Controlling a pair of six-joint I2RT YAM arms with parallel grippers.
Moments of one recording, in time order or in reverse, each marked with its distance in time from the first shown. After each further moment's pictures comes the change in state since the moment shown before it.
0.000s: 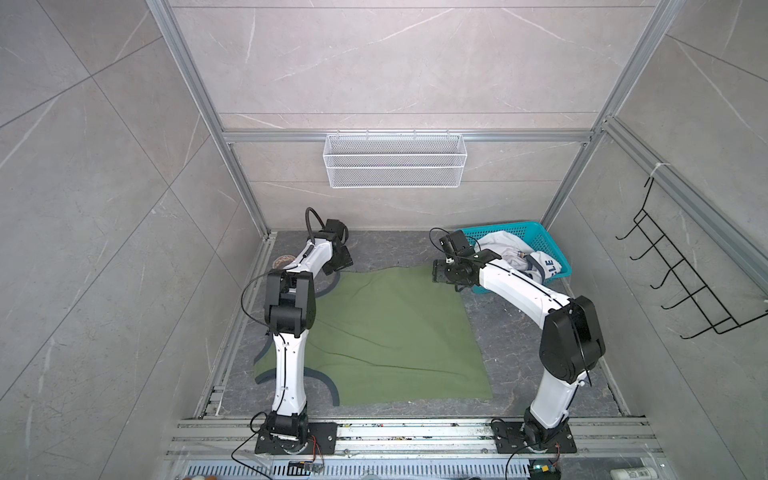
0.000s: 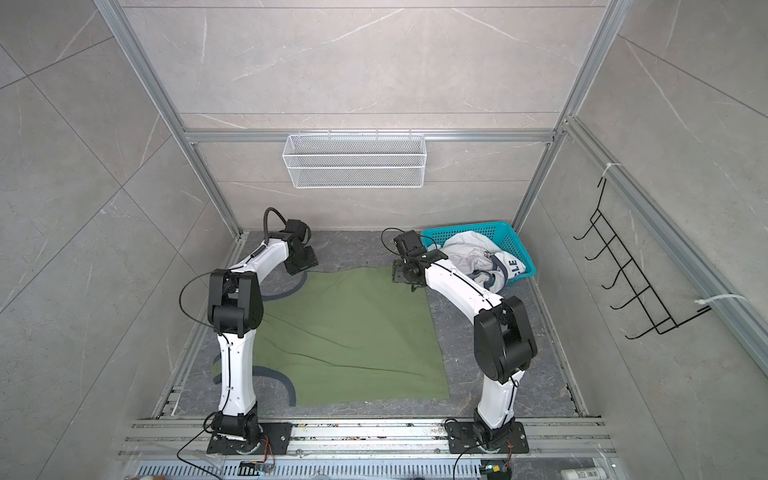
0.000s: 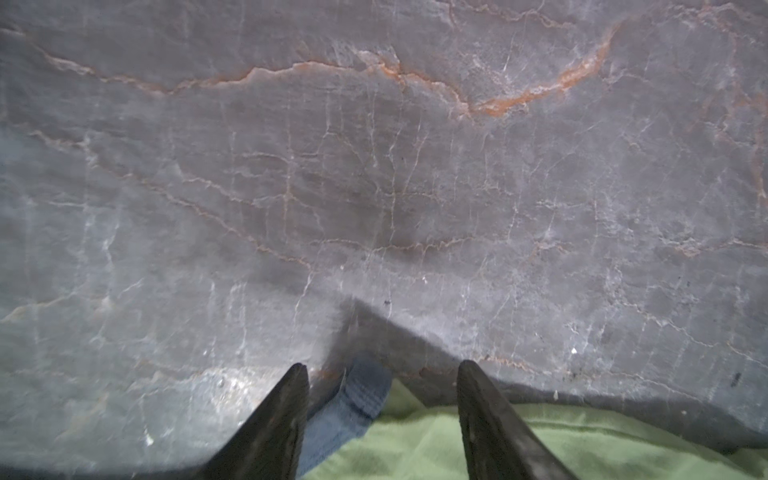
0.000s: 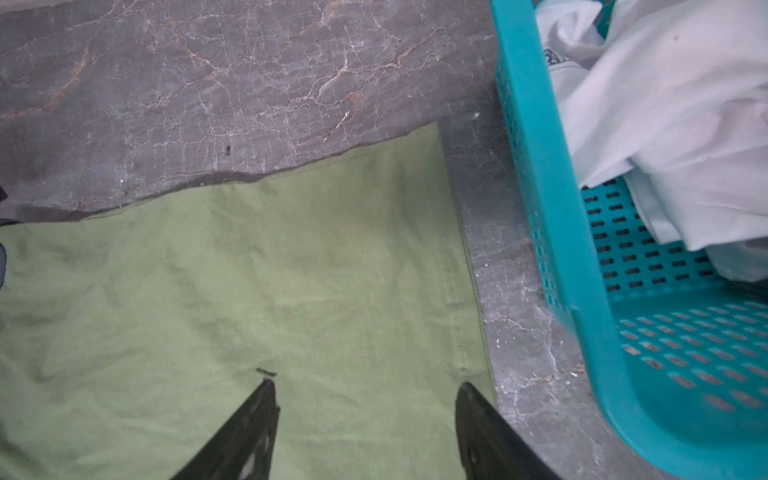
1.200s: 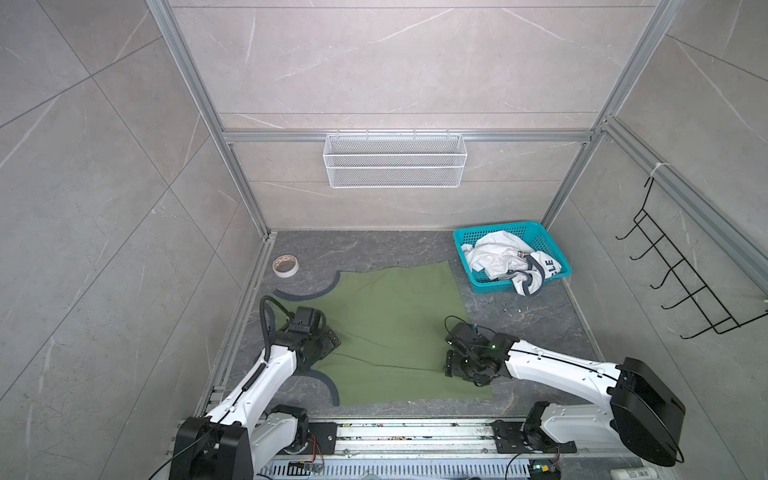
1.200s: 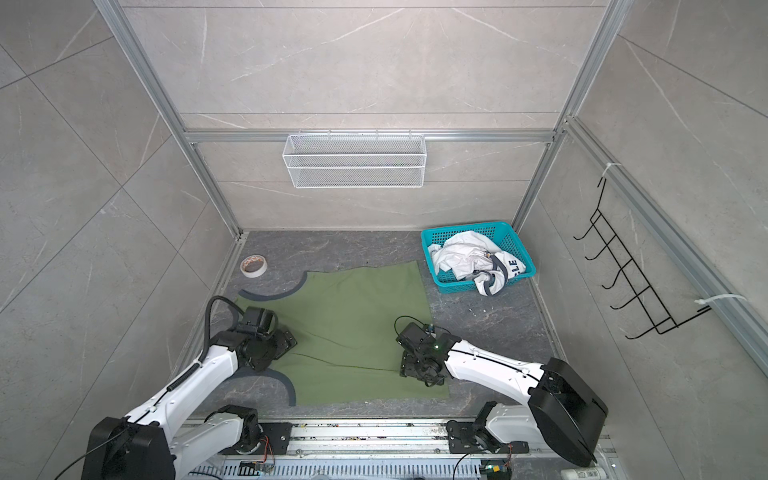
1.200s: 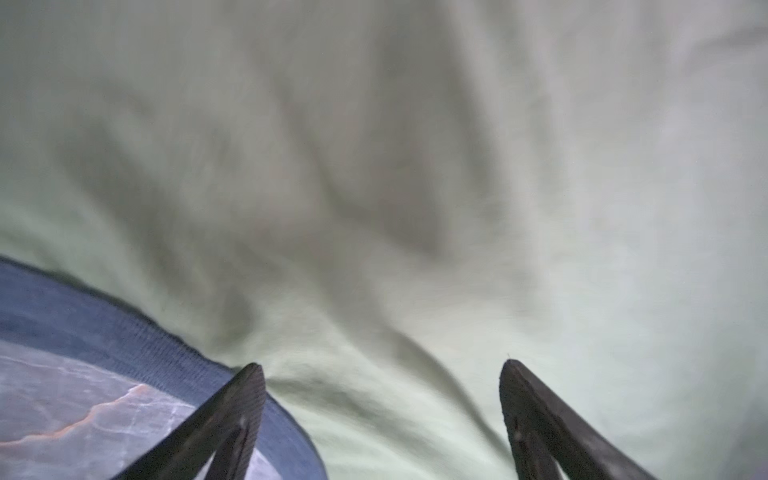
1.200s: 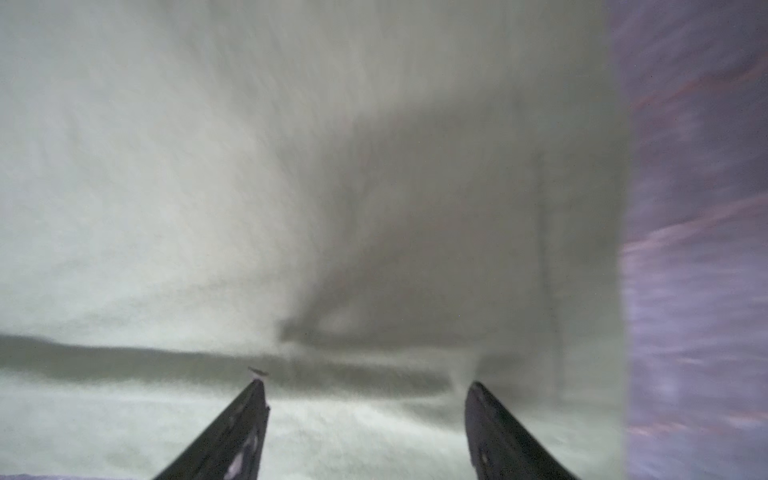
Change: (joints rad) left arm -0.032 -1.198 -1.273 0.077 0.068 -0.285; right arm 0.361 -0.556 -0.812 -0.064 -0.096 0.512
